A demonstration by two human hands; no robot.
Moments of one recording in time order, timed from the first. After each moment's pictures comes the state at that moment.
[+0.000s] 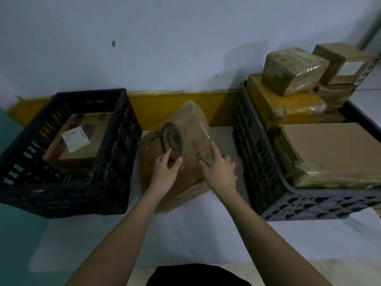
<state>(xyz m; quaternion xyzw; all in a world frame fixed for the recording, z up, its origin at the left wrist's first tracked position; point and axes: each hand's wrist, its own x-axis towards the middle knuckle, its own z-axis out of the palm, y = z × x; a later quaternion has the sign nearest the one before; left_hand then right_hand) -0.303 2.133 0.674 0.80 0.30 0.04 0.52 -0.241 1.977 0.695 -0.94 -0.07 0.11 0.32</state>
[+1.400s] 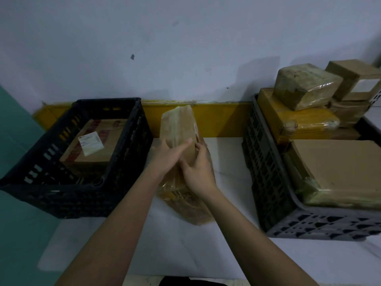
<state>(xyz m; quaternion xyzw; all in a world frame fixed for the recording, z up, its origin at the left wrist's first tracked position) -0.283 2.149 0.763 0.76 0.38 0.06 0.52 -0.267 2.032 0.739 -0.76 -0.18 0.17 0.60</state>
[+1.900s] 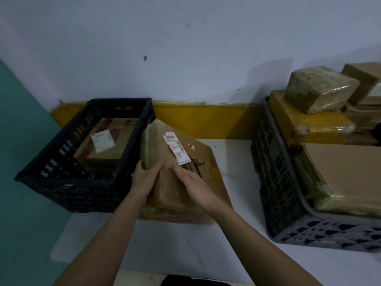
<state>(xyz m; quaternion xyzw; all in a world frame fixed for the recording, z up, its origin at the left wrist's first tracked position) -0.355 2.189 0.714 0.65 0.47 0.14 0.58 -0.284 2.031 0.720 -0.65 -0.24 0.42 0.59</state>
